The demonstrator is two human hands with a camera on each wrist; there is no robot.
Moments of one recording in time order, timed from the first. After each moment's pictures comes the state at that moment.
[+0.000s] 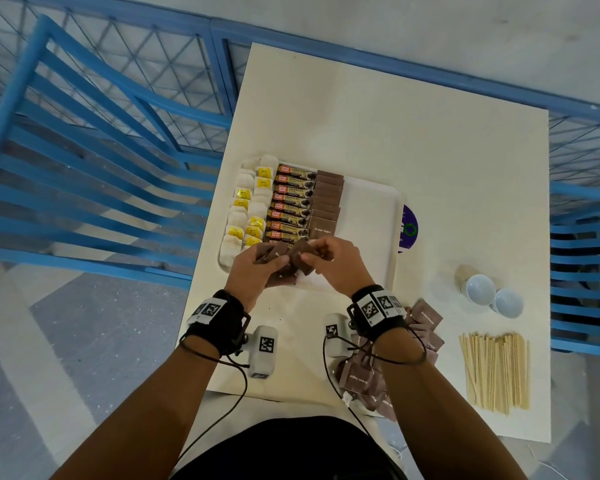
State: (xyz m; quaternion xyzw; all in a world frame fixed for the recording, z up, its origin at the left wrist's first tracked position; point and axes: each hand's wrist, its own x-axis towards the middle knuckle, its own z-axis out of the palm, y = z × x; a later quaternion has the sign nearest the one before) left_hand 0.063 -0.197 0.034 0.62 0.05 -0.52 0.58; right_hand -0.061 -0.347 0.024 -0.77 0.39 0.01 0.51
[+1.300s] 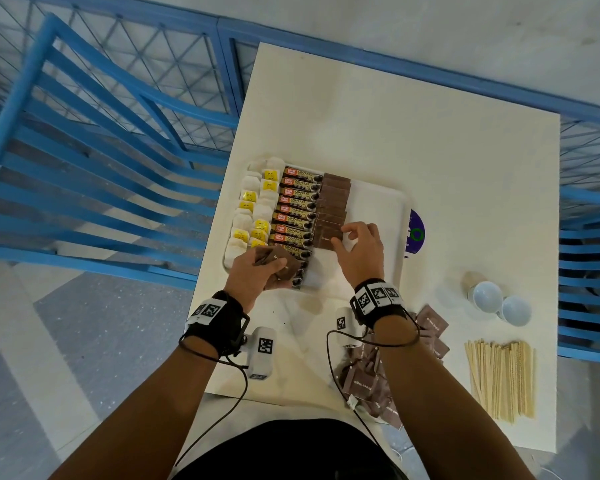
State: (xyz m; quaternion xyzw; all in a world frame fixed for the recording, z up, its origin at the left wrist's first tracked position) left_hand 0.075 -0.194 0.025 0.63 0.09 -0.52 0.57; right_hand -0.059 -0.371 0.004 -0.79 0.49 -0.09 0.36
